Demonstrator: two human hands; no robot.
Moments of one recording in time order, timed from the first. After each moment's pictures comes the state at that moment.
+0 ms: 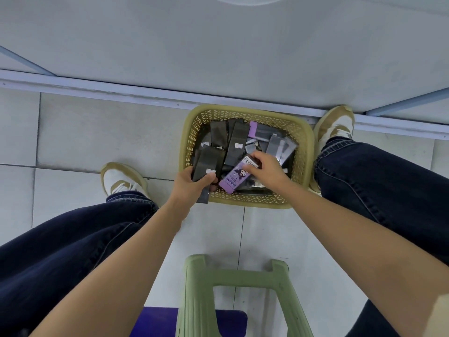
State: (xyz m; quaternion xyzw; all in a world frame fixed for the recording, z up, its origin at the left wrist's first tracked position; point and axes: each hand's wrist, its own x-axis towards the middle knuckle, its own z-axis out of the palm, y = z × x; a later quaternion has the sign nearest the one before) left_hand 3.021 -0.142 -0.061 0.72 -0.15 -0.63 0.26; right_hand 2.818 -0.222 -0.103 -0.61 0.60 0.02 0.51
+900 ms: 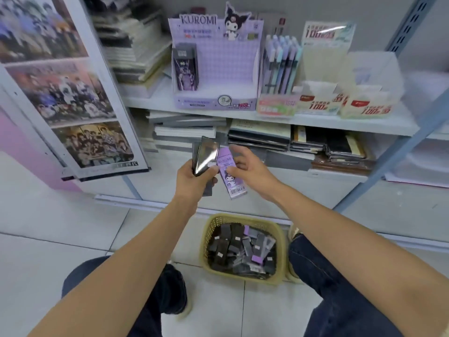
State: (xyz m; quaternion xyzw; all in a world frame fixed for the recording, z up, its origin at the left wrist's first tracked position) left_hand 3.023 -0.161 0.286 0.61 -0.32 -0.44 0.58; right_hand 2.871 -0.233 0.288 -0.63 0.38 -0.28 0.61
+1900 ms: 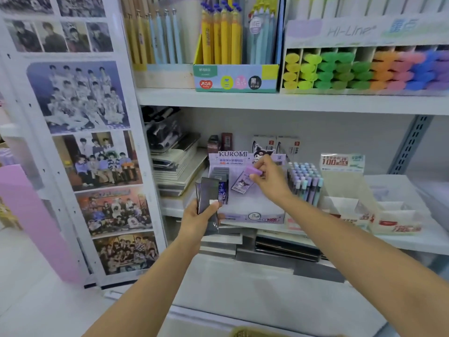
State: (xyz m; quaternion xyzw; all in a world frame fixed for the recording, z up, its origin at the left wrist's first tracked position) left_hand 3.113 -0.253 0.413 0.54 -0.34 -0.43 0.63; right_hand 2.951 -0.390 0.453 -0.77 0.43 -0.41 0.25
